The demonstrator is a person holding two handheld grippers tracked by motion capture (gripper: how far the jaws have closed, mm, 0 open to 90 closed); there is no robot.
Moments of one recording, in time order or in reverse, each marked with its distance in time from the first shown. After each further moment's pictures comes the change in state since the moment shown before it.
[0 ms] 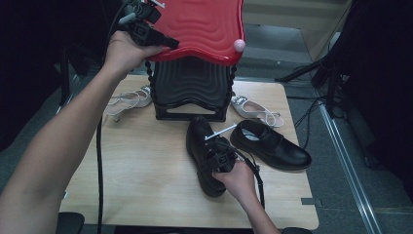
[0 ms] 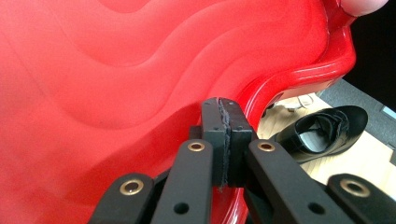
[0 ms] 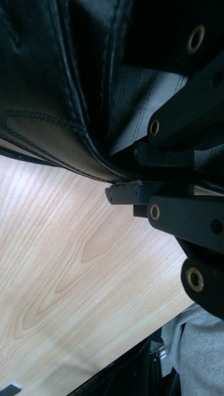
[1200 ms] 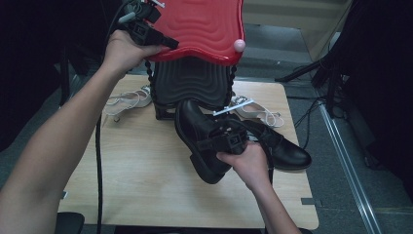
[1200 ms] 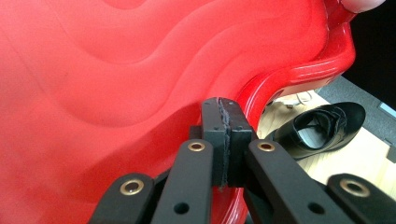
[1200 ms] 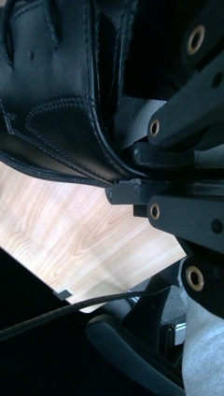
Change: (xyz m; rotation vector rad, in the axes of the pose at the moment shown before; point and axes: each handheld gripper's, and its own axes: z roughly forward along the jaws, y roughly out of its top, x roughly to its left) left arm 0.001 0.001 -0.001 0.015 -0.009 -0.008; right arm 0.029 0.039 -0.085 -0.168 0.115 -0.097
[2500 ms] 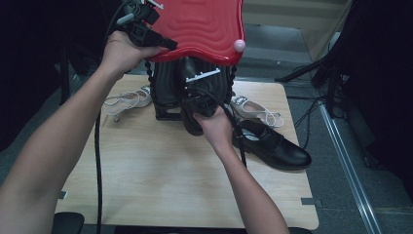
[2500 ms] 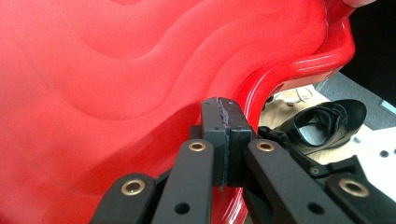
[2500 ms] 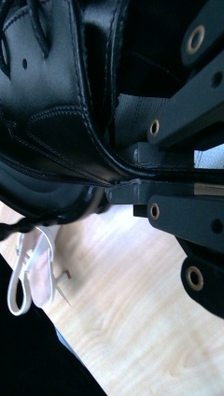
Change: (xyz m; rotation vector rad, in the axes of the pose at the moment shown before) left arm 0.000 -0.004 -0.002 -0.005 0.003 0.019; right arm -0.015 0.091 0.068 -0.178 -0.332 -0.144
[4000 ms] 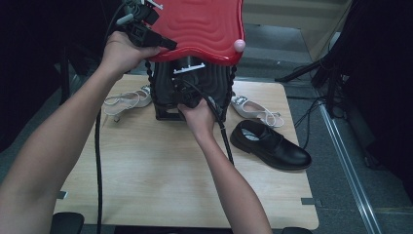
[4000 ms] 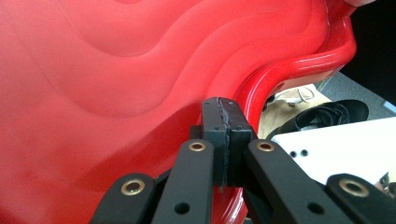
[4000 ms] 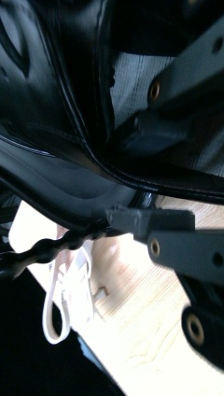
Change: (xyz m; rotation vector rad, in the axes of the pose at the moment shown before) left arm 0.000 -0.001 0.000 -0.003 0.006 0.000; right arm 0.003 0.022 0.048 -0.074 -0.015 0.051
